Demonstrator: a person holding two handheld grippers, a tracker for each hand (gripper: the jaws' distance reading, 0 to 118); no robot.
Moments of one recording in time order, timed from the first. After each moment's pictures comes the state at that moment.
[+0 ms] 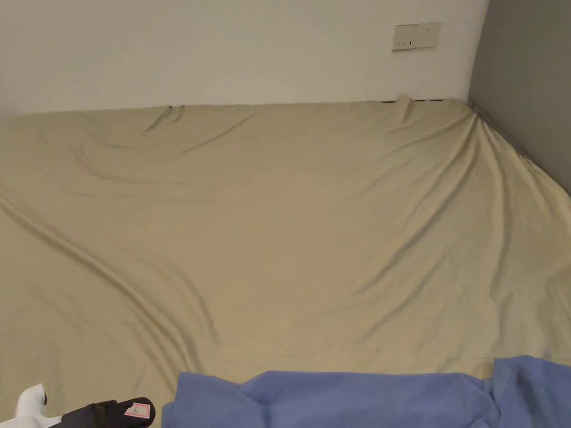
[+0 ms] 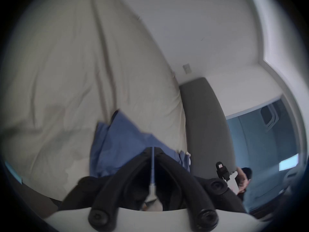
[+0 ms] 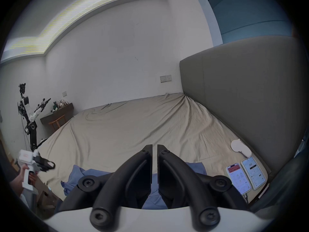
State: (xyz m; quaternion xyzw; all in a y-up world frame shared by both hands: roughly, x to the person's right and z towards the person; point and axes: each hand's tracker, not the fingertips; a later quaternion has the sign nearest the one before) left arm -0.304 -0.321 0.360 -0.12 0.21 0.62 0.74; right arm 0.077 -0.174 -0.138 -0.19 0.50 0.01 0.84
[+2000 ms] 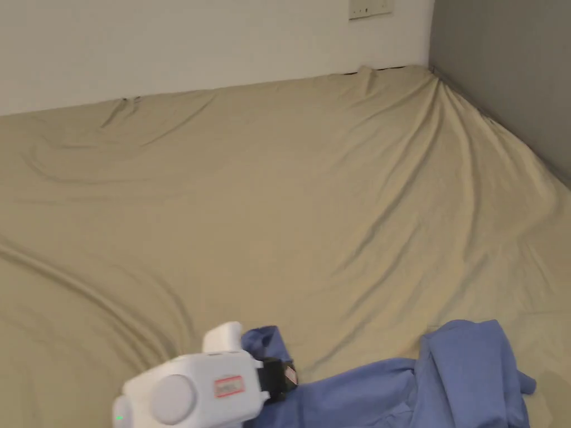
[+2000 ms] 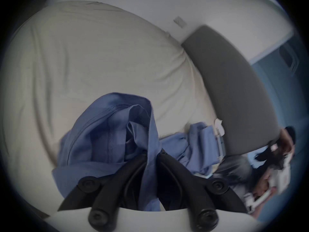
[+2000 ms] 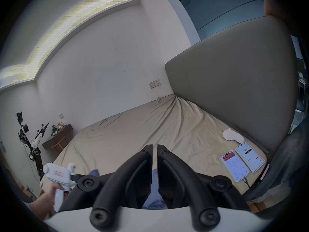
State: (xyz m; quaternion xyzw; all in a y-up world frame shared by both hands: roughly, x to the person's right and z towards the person) left arm -0.237 -0.301 0.091 -0.34 0.23 0.42 0.81; right arm 0.109 -0.168 -0.139 -0.21 0.46 -0.07 0.86
